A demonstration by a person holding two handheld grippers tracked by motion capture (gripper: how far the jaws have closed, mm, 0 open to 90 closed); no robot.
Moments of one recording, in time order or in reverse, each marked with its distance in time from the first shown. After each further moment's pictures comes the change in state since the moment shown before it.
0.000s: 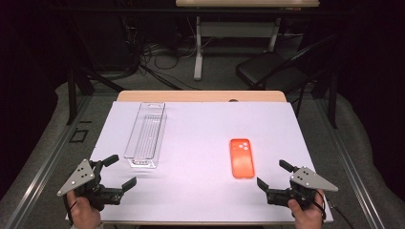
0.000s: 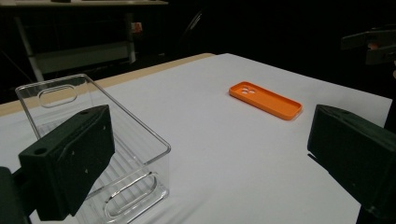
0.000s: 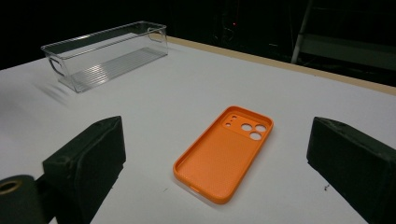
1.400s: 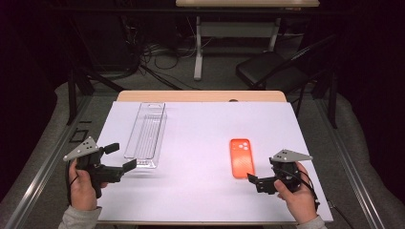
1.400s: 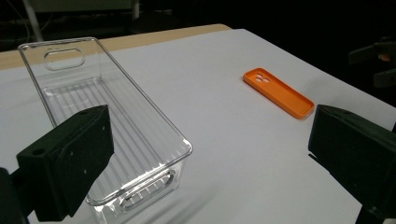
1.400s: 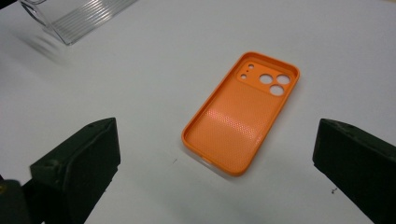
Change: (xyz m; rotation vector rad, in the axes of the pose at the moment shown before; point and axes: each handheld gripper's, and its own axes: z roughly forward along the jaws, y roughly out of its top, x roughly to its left) left arm 0.036 0.037 0.025 0.187 0.001 -0.194; right arm -0.005 0.026 0.044 0.351 0.041 0.077
